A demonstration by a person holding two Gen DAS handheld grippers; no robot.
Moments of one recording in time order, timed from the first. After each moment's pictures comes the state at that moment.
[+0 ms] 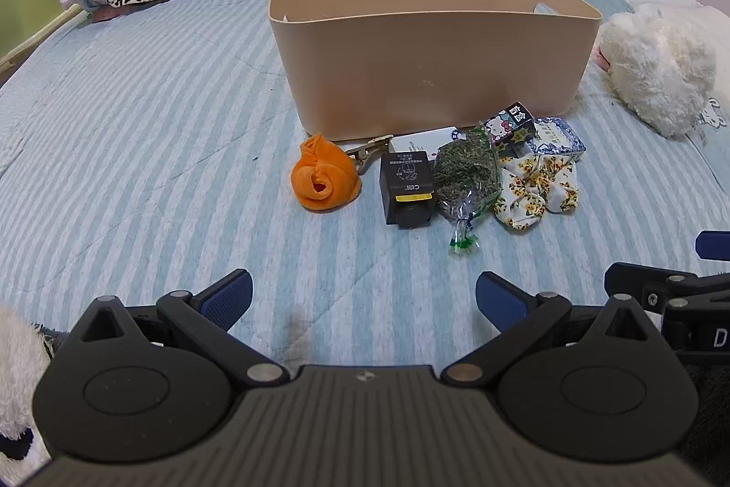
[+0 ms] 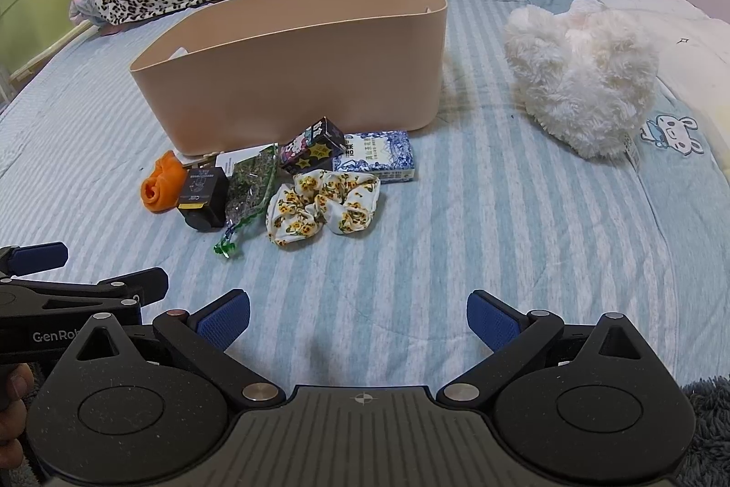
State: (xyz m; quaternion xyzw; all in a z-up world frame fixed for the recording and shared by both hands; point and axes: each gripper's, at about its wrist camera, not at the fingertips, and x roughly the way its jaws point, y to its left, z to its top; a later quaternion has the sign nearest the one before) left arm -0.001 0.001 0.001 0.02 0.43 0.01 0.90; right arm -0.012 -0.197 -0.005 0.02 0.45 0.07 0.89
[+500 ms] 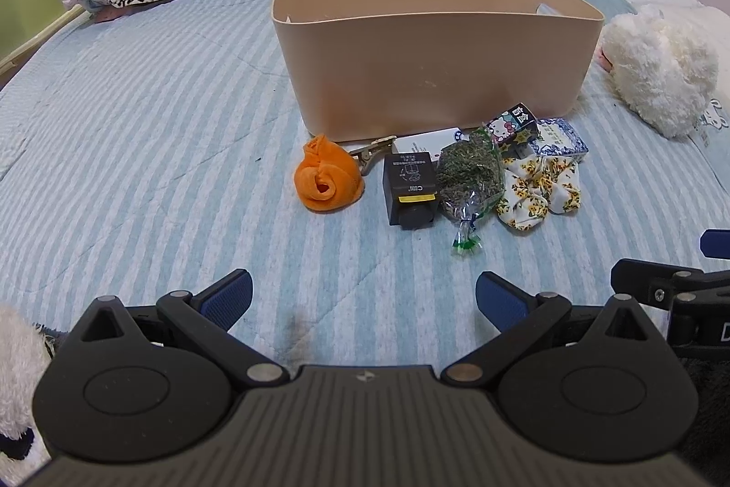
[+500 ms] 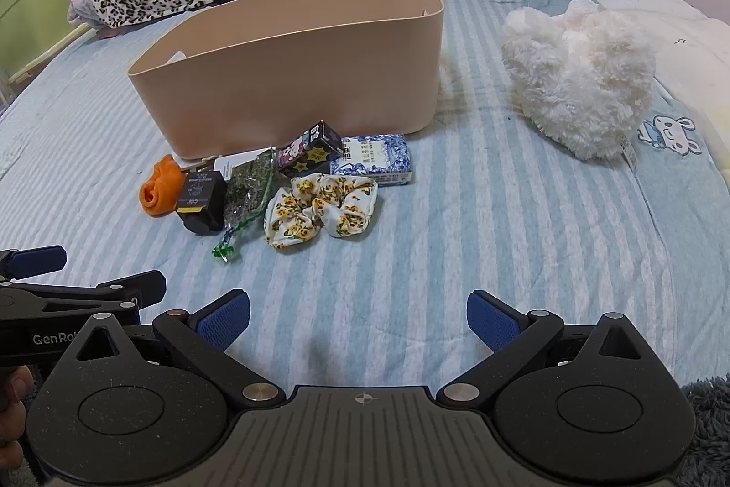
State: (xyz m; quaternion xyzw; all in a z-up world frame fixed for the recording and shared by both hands) left arm -0.002 0.001 0.002 0.02 0.43 0.02 0.90; right arm -0.011 -0.199 -0.004 0.02 0.45 0.07 0.89
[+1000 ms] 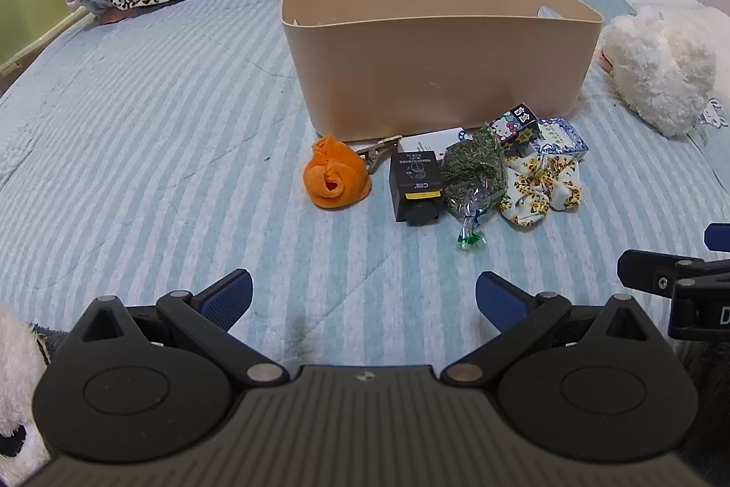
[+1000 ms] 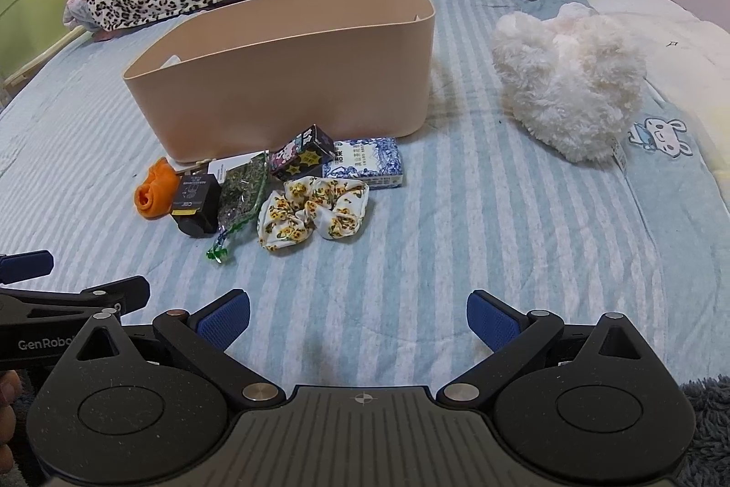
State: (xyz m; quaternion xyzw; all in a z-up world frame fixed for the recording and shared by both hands) left arm -0.008 0.004 0.005 0.03 0.42 0.02 0.90; right arm -0.014 -0.200 -0.002 0.01 0.45 0.06 0.89
